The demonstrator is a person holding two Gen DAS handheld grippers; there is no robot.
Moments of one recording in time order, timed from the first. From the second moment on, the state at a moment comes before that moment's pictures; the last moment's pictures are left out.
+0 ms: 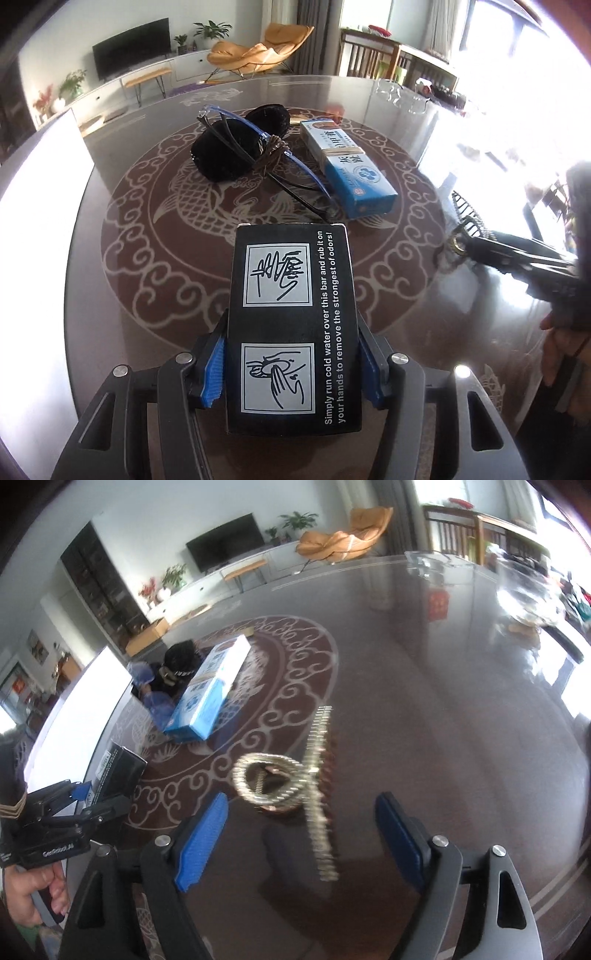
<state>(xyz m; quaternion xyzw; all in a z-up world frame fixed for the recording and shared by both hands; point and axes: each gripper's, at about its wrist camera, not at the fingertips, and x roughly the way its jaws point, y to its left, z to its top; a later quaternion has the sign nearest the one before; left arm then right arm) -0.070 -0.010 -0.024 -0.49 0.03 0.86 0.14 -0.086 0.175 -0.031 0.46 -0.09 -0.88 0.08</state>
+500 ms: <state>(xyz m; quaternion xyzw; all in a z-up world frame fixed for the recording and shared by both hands) -0.038 -0.040 0.017 -0.43 -0.07 0.88 0.19 -0.082 0.151 0.014 0.43 -0.07 -0.90 0.05</state>
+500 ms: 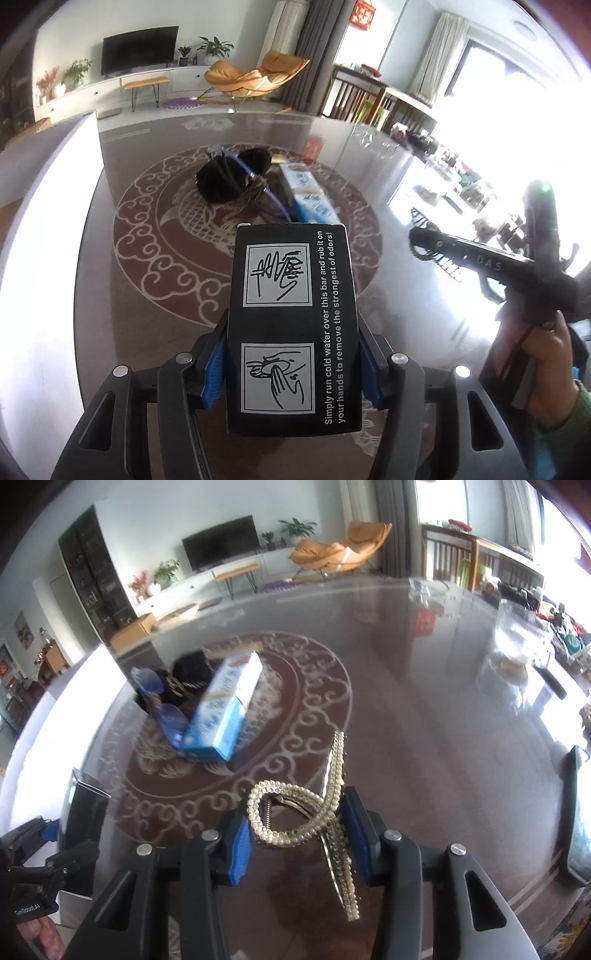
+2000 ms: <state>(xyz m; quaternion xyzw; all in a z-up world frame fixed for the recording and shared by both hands) 0.023 -0.330 0.046 -0.42 -0.08 0.89 -0.17 -0.038 -0.184 0.076 0.33 0.04 -0.86 0.39</state>
